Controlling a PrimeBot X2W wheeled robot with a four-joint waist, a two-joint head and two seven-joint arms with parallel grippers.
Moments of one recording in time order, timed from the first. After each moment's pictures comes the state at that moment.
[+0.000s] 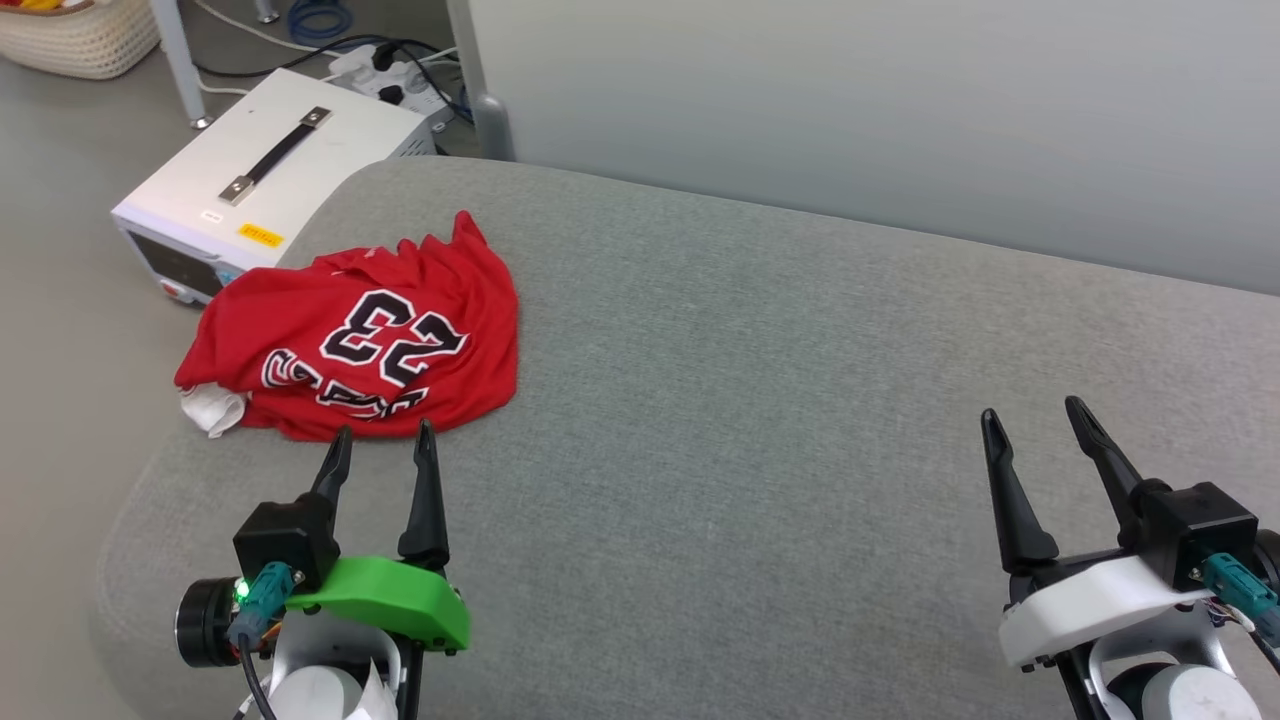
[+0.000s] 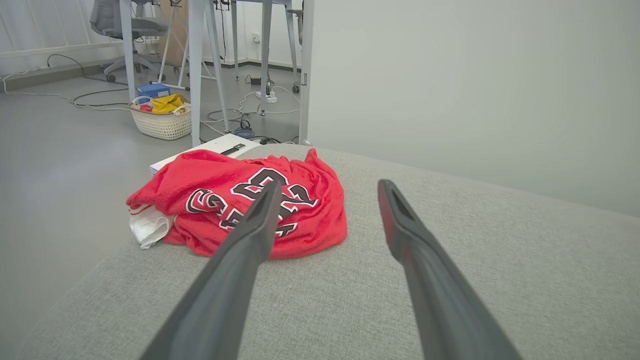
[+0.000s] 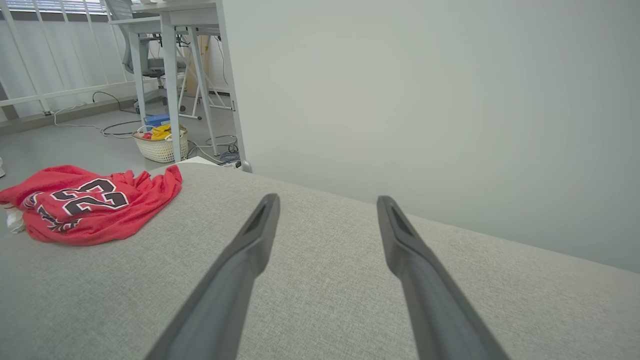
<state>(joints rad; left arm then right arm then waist) -0.05 0.06 -0.03 0.07 -0.17 0.00 -0.13 0.02 -0.07 0.02 -0.14 0.09 0.13 -0.05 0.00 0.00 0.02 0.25</state>
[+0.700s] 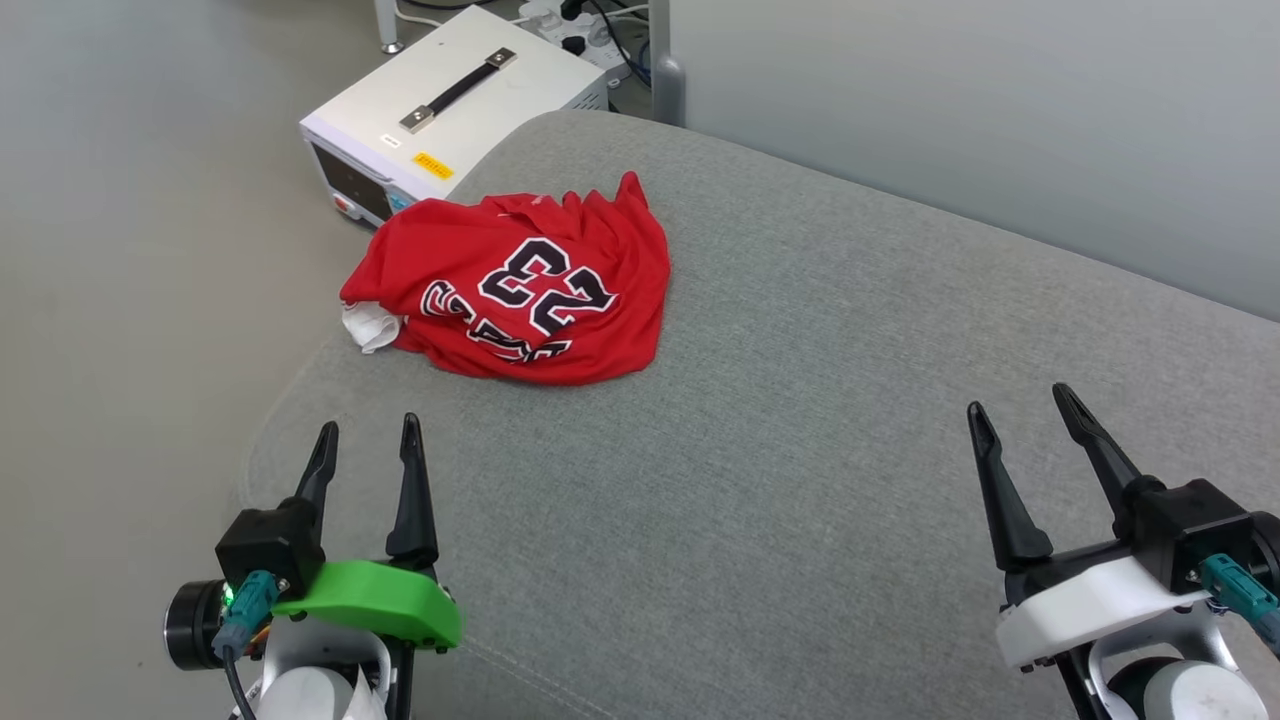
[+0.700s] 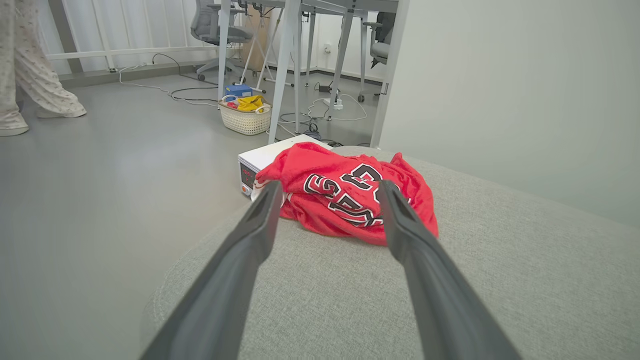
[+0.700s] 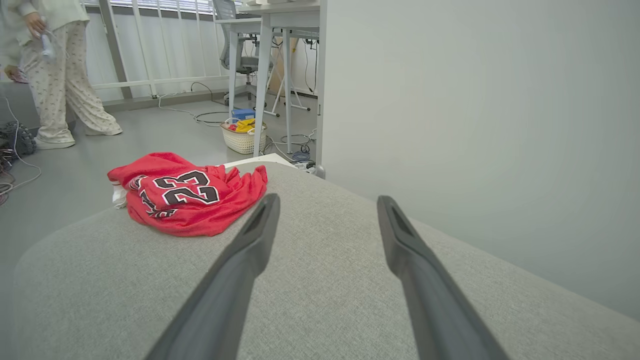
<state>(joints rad) -0.05 0.06 -0.01 0.08 -0.18 0.00 -0.18 0.02 -0.10 0.06 -0.18 0.09 0.13 -0.05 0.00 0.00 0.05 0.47</state>
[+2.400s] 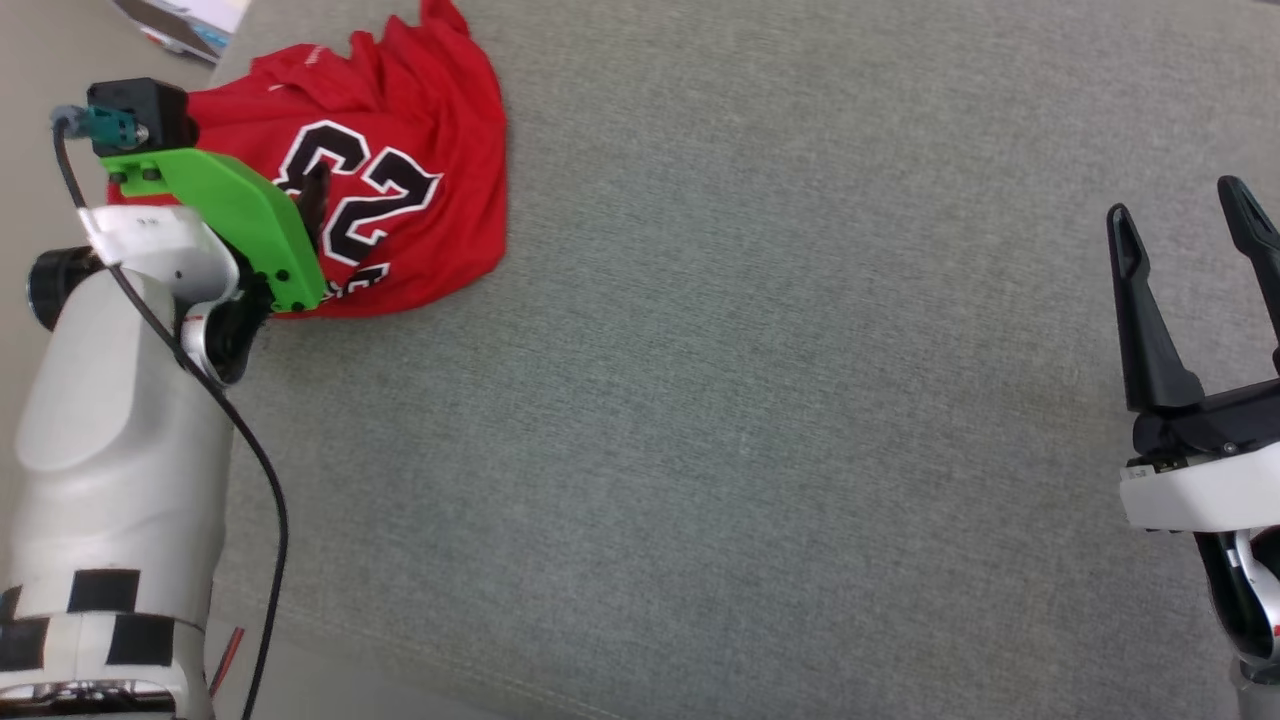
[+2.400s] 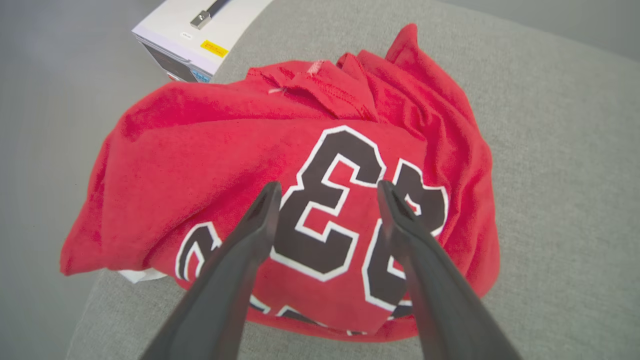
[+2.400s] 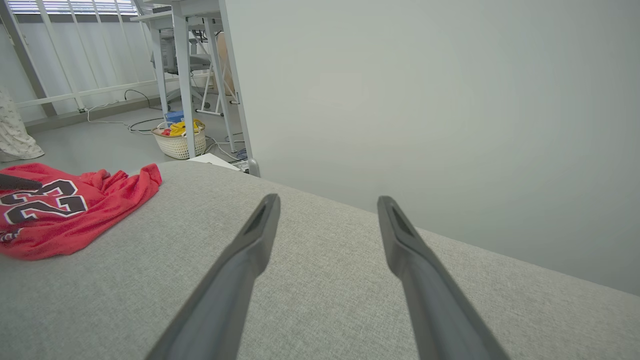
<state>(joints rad) -0.83 0.29 -0.06 0.69 -0.42 -0.10 0.34 -0.17 -0.26 0.01 -0.36 0.19 0.13 -0.01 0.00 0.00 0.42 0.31</state>
